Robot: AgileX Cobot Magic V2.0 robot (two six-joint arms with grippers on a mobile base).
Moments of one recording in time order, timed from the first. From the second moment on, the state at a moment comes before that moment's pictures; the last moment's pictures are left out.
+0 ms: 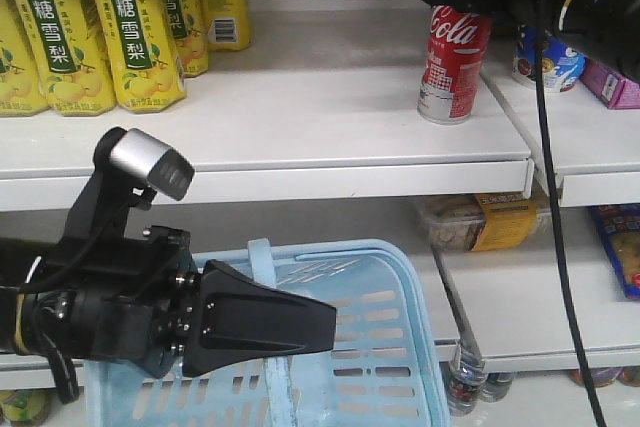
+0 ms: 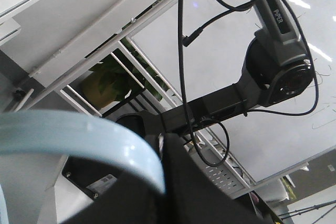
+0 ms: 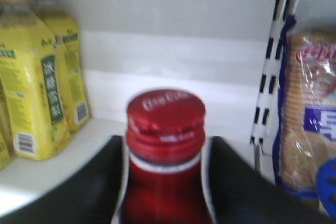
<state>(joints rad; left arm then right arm) -0.44 1.26 -0.76 1.45 -1.18 -2.14 0.33 1.40 -1.27 -0.65 0.03 0.66</state>
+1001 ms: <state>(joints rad) -0.44 1.26 -0.76 1.45 -1.18 -2.14 0.95 1.02 -0.94 -0.54 0.54 0.65</state>
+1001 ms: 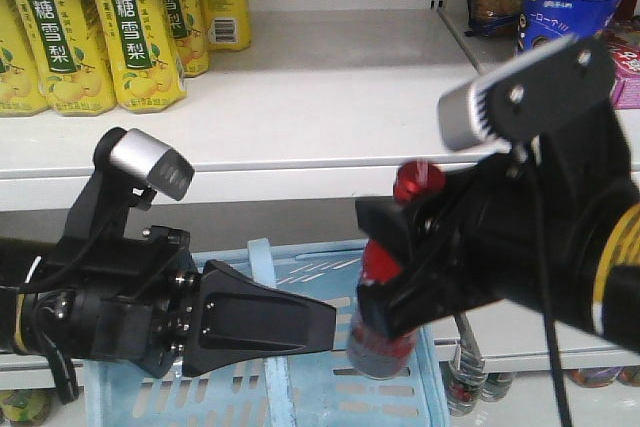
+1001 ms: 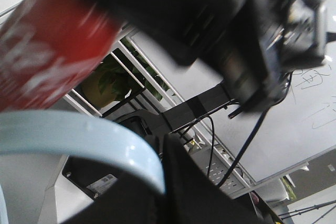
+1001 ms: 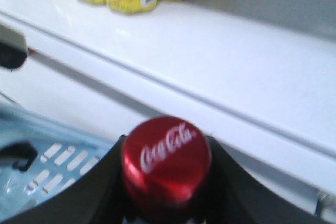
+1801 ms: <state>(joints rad) -0.44 1.26 -0.76 1.45 -1.18 -2.14 0.97 1.02 -0.75 -0.58 0.45 0.79</state>
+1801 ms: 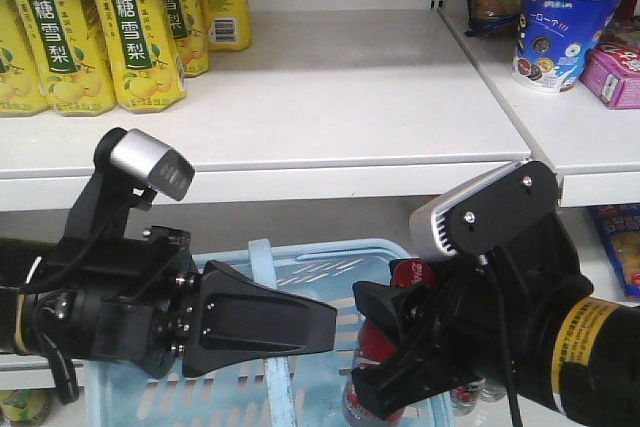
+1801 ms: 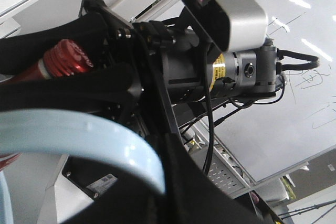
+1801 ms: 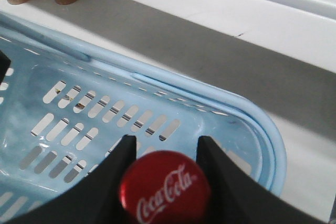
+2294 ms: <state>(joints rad) -0.44 1.27 -0.76 1.50 -1.17 -2.15 0.97 0.98 -0.76 -0.62 0.50 0.79</state>
